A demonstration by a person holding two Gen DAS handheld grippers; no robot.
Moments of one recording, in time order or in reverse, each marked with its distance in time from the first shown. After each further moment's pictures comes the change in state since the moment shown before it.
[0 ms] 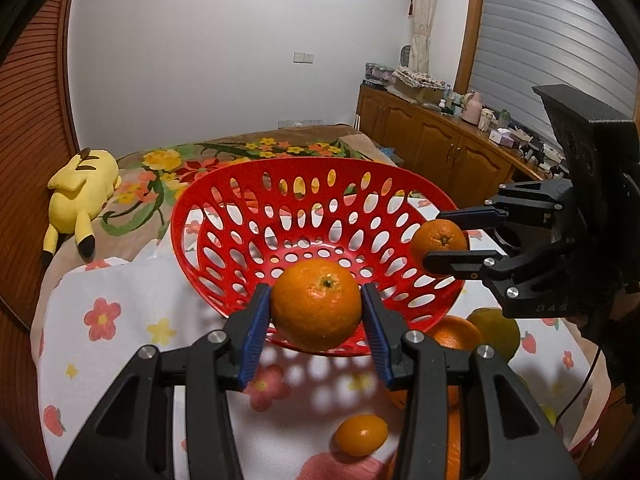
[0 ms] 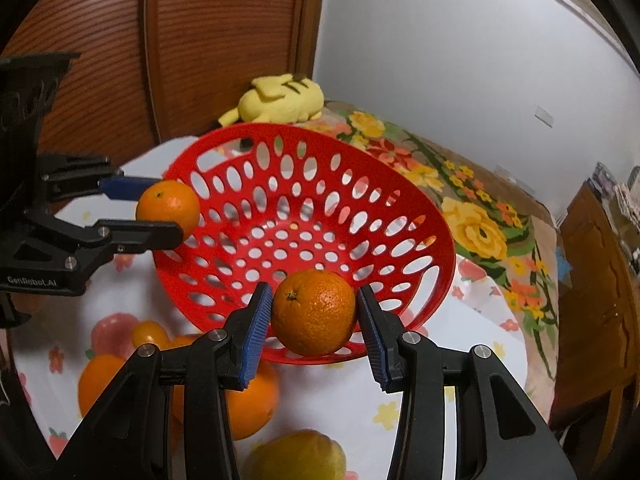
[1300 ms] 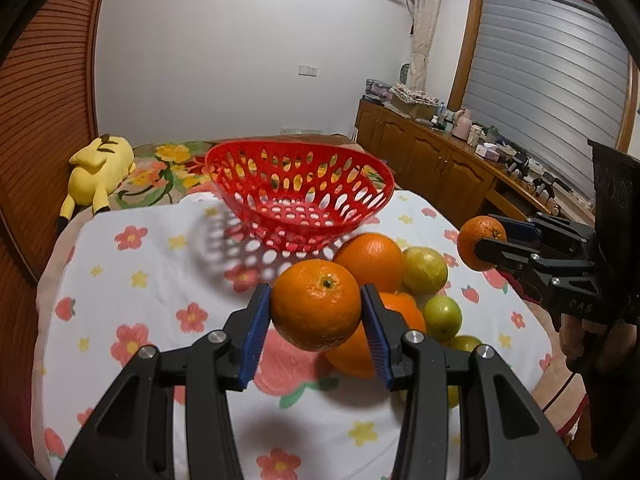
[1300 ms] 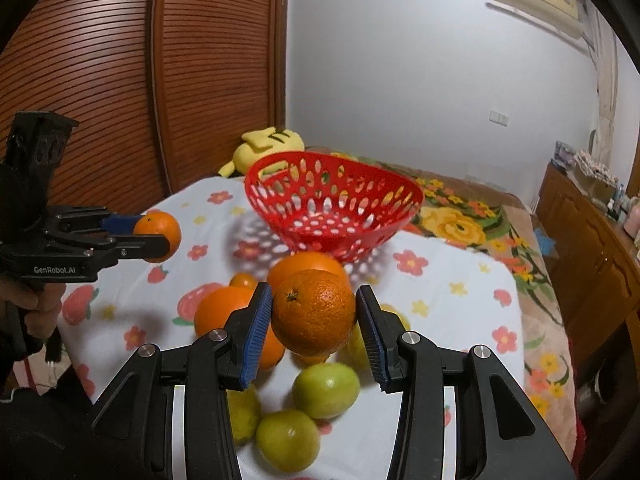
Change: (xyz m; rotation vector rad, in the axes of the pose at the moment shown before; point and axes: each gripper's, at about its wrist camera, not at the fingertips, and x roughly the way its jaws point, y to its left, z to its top) left arm -0.108 -0.026 -0.077 -0.057 -0.063 -0.020; right arm -0.122 0.071 -0.087 0.172 -0.231 -0.069
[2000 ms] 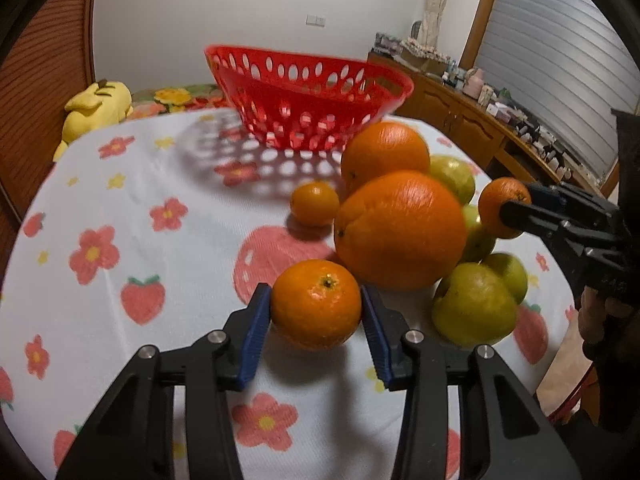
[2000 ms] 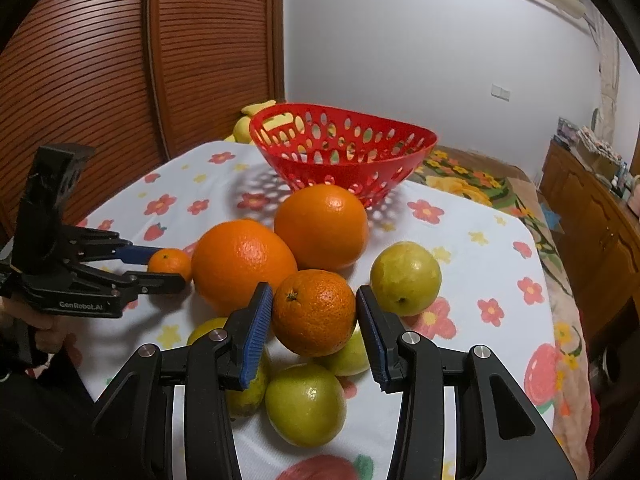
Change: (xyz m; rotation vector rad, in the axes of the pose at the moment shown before) left arm 0.036 0.001 -0.068 -0.042 0.167 0.006; right arm 0.018 0.014 -0.050 0.027 0.076 0.011
